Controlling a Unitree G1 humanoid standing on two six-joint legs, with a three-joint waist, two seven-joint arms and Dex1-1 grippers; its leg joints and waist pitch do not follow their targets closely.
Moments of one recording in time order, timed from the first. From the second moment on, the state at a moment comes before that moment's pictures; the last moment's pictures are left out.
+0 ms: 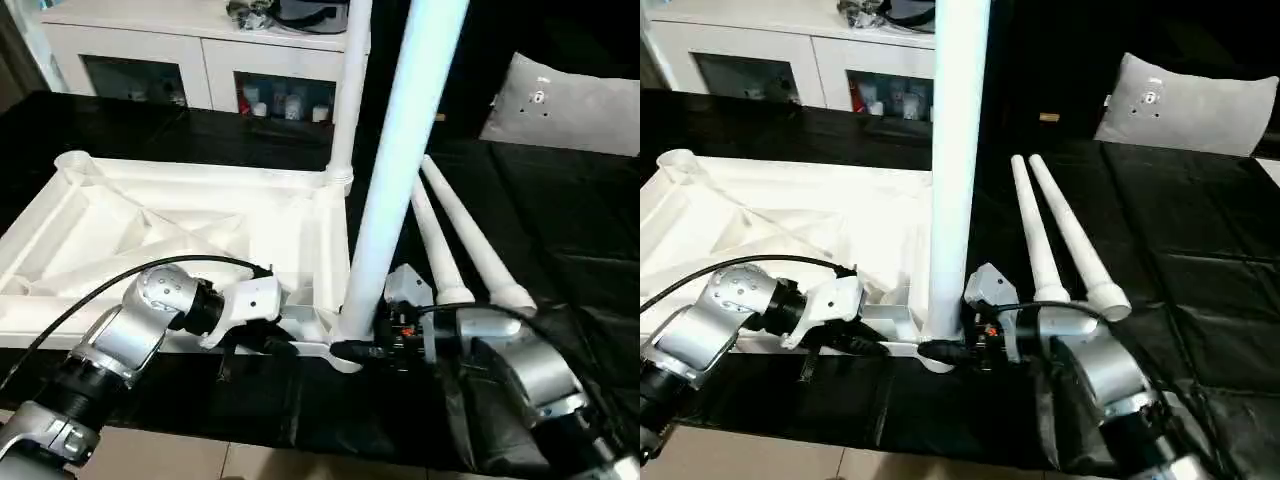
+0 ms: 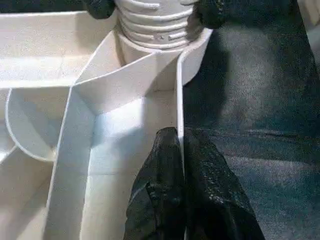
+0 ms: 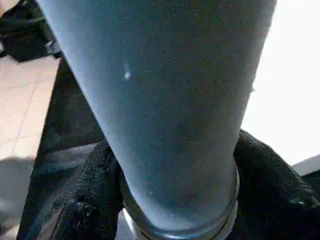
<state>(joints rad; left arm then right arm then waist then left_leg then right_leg) -0.44 0.57 -0.38 0.23 -0.02 0.19 -1.31 -0.28 -0.33 0.27 0.13 0.21 0.33 1.04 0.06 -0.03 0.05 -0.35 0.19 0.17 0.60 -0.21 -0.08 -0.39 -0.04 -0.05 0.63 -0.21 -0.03</state>
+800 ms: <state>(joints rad) -0.41 0.30 -0.24 0.10 0.05 0.66 -0.78 -0.40 0.06 0.12 0.34 0.05 0.34 0.32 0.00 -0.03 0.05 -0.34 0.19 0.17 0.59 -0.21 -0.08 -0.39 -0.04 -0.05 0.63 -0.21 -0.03</state>
